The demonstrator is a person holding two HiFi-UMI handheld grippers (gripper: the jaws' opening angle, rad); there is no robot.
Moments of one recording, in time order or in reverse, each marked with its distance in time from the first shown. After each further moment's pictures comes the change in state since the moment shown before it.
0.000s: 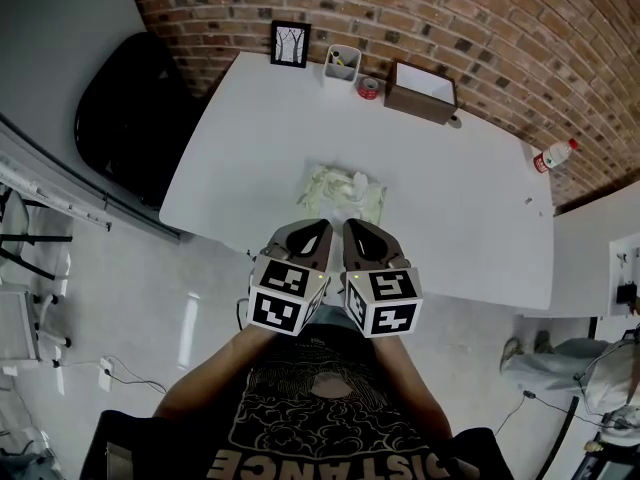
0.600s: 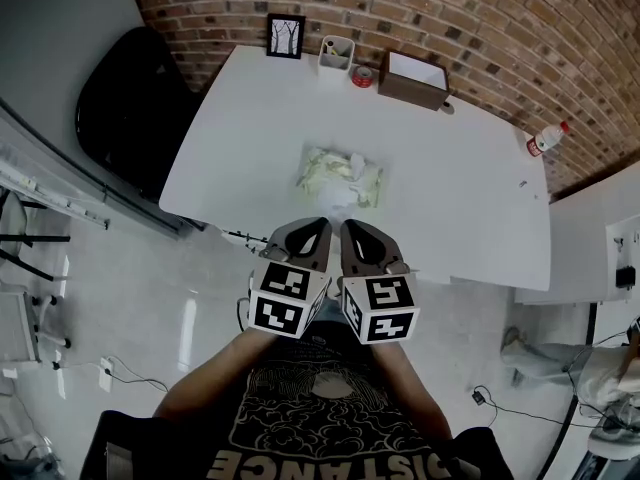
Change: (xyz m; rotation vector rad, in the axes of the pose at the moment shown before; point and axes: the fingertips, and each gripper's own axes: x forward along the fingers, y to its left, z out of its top) left arm -0.032 -0.023 -0.014 0.010 -0.022 0.008; right arm -0.040 0.024 -0.013 -0.025 -0.037 -0.033
